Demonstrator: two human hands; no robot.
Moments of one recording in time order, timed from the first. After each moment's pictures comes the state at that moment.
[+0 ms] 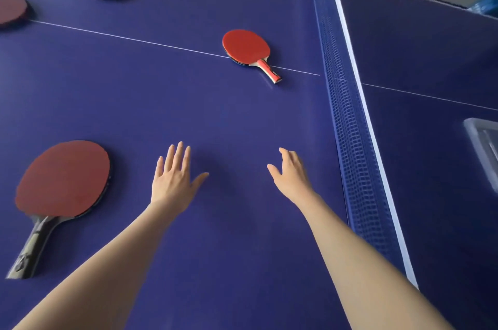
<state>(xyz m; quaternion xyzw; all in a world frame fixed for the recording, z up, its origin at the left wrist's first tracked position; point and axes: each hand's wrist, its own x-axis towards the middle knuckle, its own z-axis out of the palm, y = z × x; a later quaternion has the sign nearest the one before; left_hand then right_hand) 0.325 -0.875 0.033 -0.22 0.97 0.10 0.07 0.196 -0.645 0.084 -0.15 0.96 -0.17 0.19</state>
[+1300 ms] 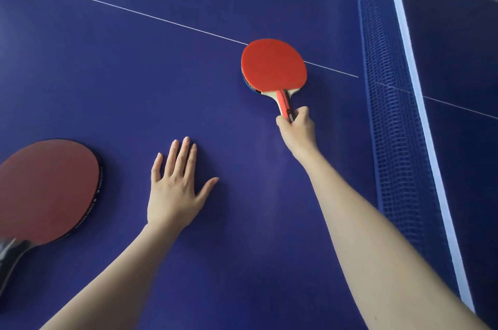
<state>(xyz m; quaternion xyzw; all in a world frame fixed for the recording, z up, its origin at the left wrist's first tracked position) 0.304 -0.896 -0.006 -0.23 0.97 0.08 0.00 0.086 -0.754 0.065 -0.01 0.90 -0.41 0.14</state>
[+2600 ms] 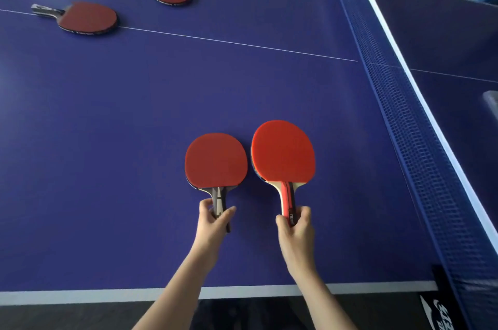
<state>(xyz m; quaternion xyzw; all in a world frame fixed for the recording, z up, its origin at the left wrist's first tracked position) 0.556 -0.936 0.051 -0.40 0.55 0.73 0.04 0.516 -0.777 0.094 0.12 0.86 -0.49 0.10</state>
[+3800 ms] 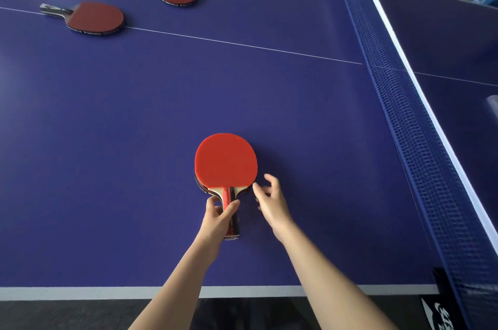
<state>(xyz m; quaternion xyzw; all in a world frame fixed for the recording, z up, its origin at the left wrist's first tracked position) 0.551 -0.945 0.062 -0.38 0.52 0.76 0.10 0.464 -0.834 0.082 0.09 0.81 -0.50 0.28</state>
